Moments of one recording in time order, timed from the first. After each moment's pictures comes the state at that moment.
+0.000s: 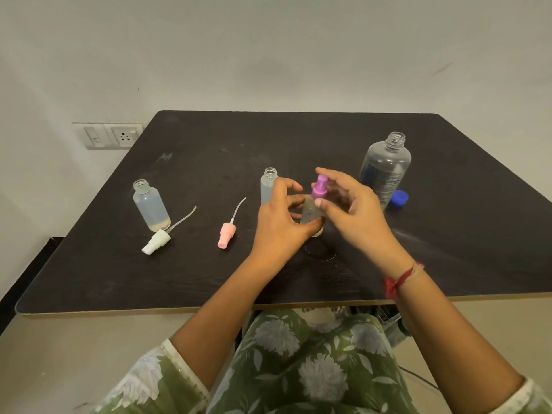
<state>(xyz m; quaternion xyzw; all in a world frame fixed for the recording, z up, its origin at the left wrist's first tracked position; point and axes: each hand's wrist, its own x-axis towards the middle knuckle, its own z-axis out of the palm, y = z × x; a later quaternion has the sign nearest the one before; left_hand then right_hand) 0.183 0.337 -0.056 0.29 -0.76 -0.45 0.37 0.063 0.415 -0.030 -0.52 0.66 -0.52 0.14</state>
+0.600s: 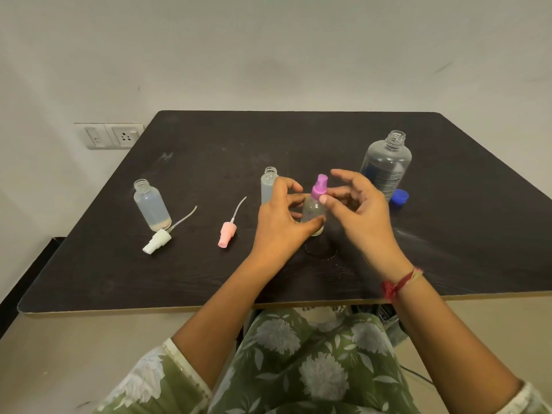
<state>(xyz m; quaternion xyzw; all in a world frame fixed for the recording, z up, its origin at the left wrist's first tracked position) 0.182 0.336 -0.058 0.28 -0.76 -0.45 0.38 0.066 0.419 -0.037 -0.45 0.66 -0.59 0.13</state>
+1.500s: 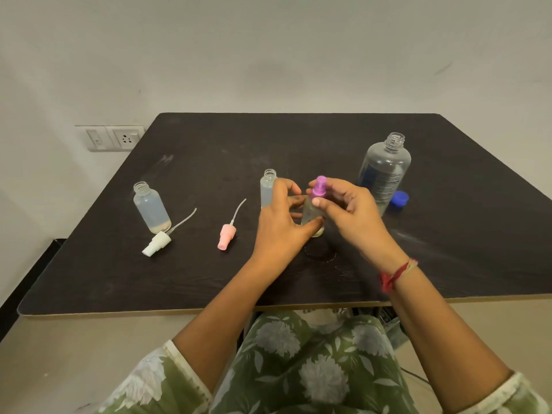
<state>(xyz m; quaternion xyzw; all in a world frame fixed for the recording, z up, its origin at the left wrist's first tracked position) 0.182 0.338 -0.059 0.27 -0.76 -0.44 0.40 0.060 0.409 -0.035 -0.51 0.65 -0.54 0.17</state>
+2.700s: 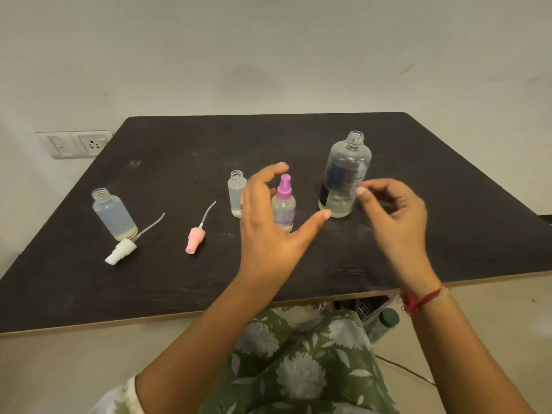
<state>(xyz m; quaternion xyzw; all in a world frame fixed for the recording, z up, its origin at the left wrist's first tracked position) 0.183 0.394 -0.022 0.22 -0.74 -0.35 0.52 0.022 0.481 -0.028 -0.38 0.70 -0.60 -0.05</state>
